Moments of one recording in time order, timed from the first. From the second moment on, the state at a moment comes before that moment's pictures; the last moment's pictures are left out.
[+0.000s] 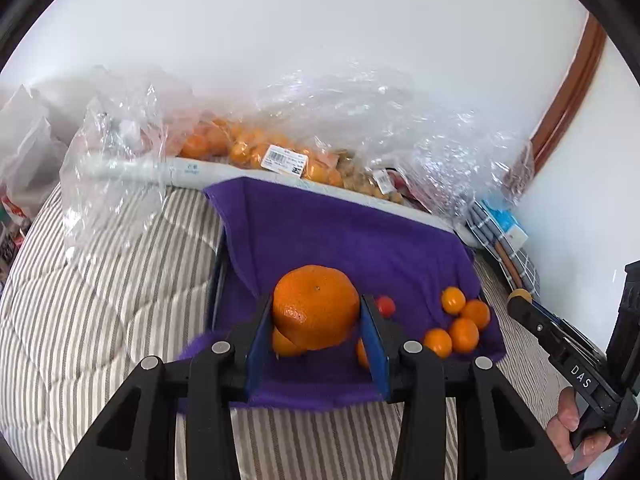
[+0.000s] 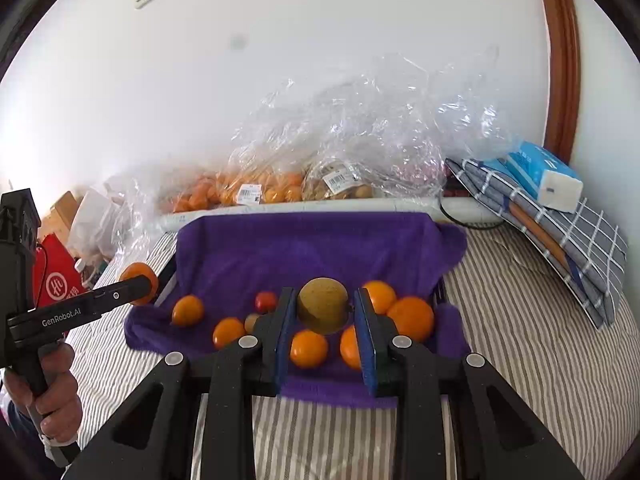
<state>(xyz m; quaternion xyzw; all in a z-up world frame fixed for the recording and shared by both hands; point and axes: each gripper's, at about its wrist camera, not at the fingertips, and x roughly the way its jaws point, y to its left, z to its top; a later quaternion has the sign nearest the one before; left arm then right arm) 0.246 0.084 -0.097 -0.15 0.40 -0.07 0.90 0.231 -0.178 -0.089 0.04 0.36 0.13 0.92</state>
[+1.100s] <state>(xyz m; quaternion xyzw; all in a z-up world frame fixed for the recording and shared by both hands) 0.323 0.061 -0.150 -0.12 0.47 -0.04 0.87 0.298 -0.141 -0.163 0.00 0.43 0.13 0.89</state>
